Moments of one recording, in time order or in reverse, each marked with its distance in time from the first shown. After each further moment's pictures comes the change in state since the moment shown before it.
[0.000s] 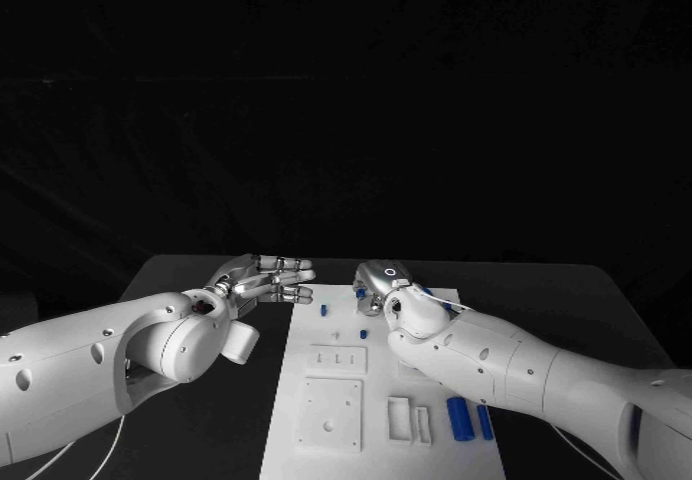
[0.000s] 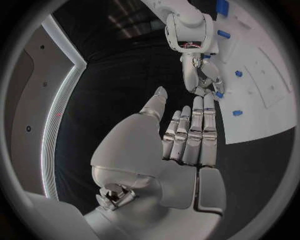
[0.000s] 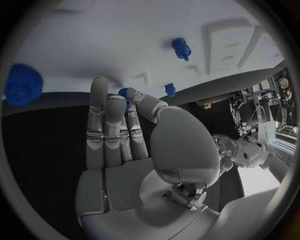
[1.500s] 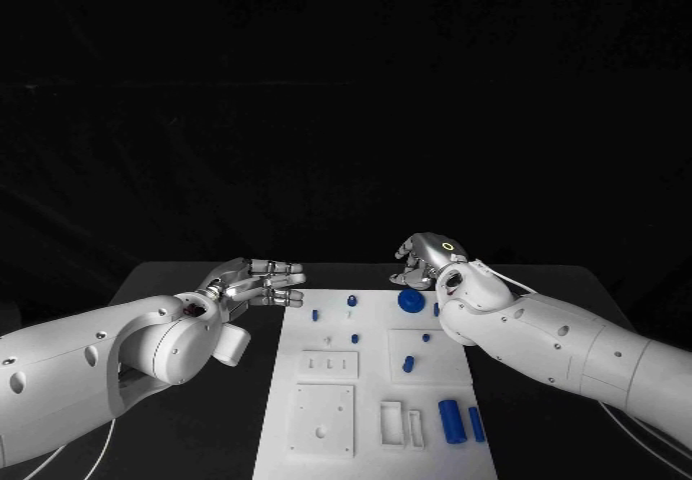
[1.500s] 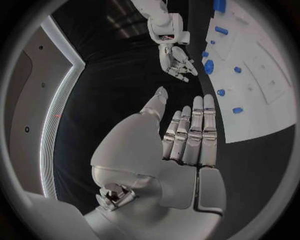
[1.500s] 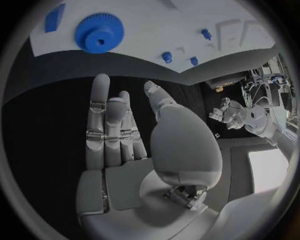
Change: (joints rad) left arm 0.000 -0.012 -0.001 -0.029 -0.002 0.011 -0.007; left_hand 0.004 -0.004 0.015 -0.004 0.000 -0.005 0.005 0.000 0.000 -0.003 0.003 0.000 0.000 -0.003 0.003 0.000 0.000 0.000 0.000 0.000 0.005 0.002; right arm 0.034 -0.245 0.093 0.177 0.138 -0.020 0.026; right_hand 0.044 -0.074 -0.564 0.187 0.187 -0.199 0.021 0.008 -0.009 0.130 -0.064 0.198 0.206 0.001 -0.028 0.015 0.048 -0.047 0.080 -0.031 -0.140 -0.191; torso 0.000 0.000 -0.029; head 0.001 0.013
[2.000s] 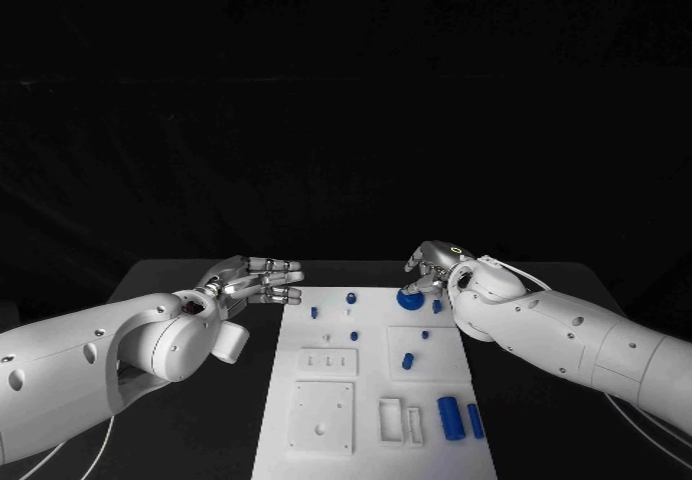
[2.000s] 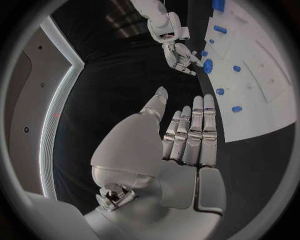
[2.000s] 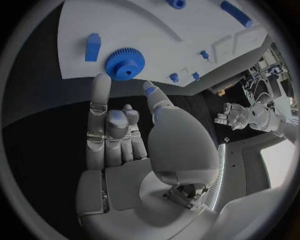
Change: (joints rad) left arm 0.000 0.003 0.000 -0.008 -0.001 0.000 -0.004; left_hand 0.000 0.000 0.003 -0.003 0.000 0.000 0.000 0.000 0.000 0.000 0.000 0.000 0.000 0.000 0.000 0.000 0.000 0.000 0.000 0.000 0.006 0.001; right arm 0.004 -0.032 0.004 -0.022 0.090 0.190 0.027; right_hand -0.020 0.030 -0.013 -0.042 0.008 -0.058 -0.021 0.000 0.000 -0.130 -0.021 0.747 0.854 0.009 -0.008 0.177 0.306 0.001 0.000 -0.003 0.144 0.061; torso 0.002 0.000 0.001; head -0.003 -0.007
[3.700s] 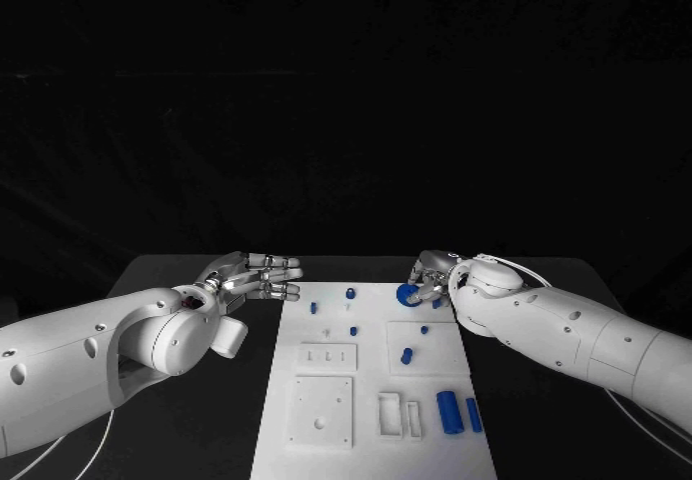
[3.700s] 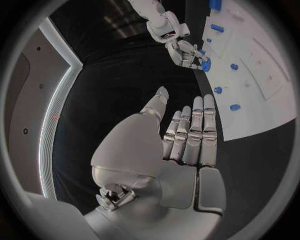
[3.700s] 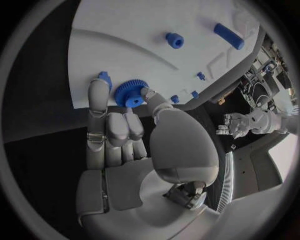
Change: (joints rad) left arm 0.000 0.004 -0.001 -0.012 -0.012 0.000 -0.013; left_hand 0.004 0.004 0.002 -0.002 0.000 0.000 0.000 0.000 0.000 0.000 0.000 0.000 0.000 0.000 0.000 0.000 0.000 -0.004 -0.011 0.000 0.011 0.001; right arm -0.006 0.013 0.003 -0.040 0.014 0.173 0.000; right_hand -0.037 0.018 0.129 -0.034 0.065 0.054 0.004 -0.002 -0.001 0.084 0.026 0.141 0.163 0.009 0.009 0.058 0.051 0.010 0.000 0.007 0.084 0.312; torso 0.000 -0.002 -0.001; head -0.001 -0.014
